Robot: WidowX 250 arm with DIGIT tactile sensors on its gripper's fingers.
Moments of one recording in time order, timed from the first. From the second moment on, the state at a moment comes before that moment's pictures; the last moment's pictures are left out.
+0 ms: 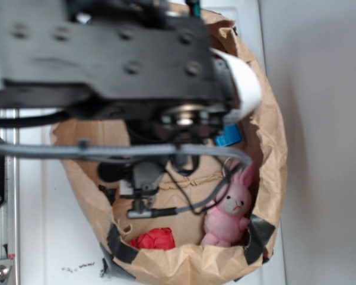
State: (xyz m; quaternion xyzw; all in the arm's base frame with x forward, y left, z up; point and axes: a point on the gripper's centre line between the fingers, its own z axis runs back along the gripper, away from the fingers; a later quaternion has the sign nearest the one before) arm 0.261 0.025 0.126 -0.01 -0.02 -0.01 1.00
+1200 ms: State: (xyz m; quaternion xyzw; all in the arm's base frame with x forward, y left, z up) arm 0.276 0.024 0.091 -0.02 -0.01 0.01 1.00
